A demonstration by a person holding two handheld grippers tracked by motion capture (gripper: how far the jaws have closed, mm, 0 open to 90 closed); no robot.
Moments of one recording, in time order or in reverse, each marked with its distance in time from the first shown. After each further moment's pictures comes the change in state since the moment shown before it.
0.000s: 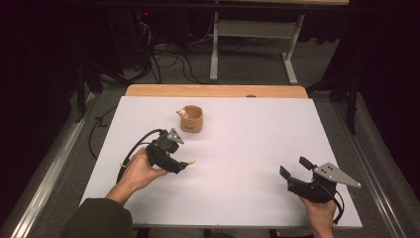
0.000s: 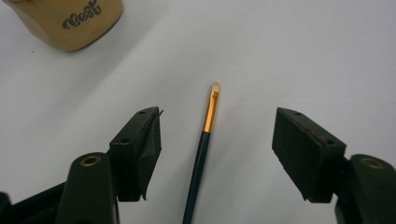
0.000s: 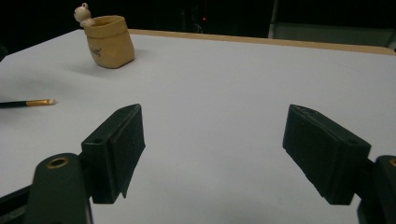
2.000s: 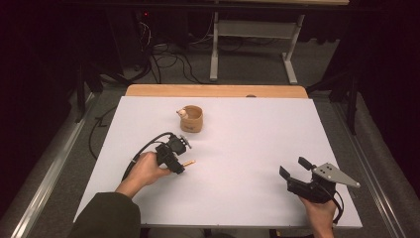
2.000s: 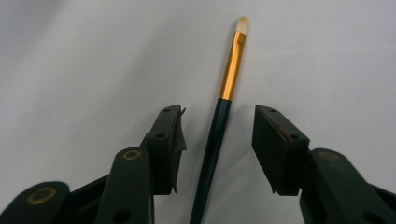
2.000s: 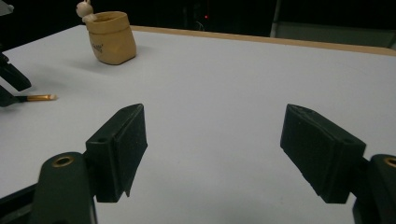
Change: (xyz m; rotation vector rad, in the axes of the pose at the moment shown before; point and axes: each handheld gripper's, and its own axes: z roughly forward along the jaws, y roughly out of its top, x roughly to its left) left arm 0.007 0.005 0.049 0.282 -0.010 -0.010; right arm 0.001 0.000 0.001 0.010 0.006 -0.019
